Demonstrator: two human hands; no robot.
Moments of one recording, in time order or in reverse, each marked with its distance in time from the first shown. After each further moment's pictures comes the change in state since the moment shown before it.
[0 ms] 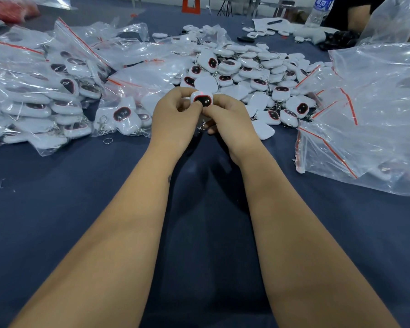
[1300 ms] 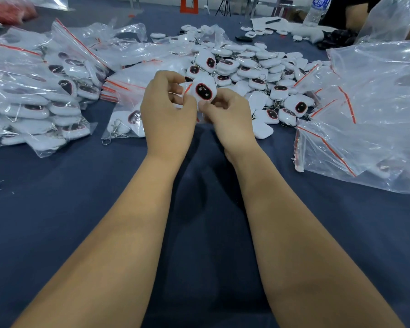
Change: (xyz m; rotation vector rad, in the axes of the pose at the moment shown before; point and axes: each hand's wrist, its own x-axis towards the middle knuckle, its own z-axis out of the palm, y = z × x) left_hand -0.007 0.006 0.001 0.158 0.270 0.292; right_hand 0.001 0.003 0.005 0.042 0.132 -0.153
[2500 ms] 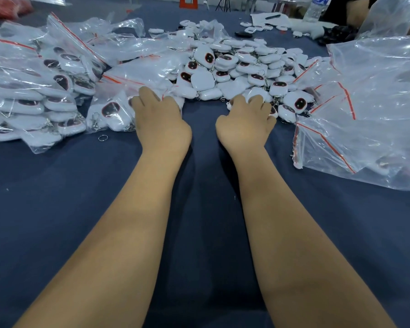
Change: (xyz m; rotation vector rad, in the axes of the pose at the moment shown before) left_hand 0.005 -0.021 0.000 0.821 -0.218 -0.047; right_hand 0.001 0.007 -0.016 -1.124 0.172 0.096
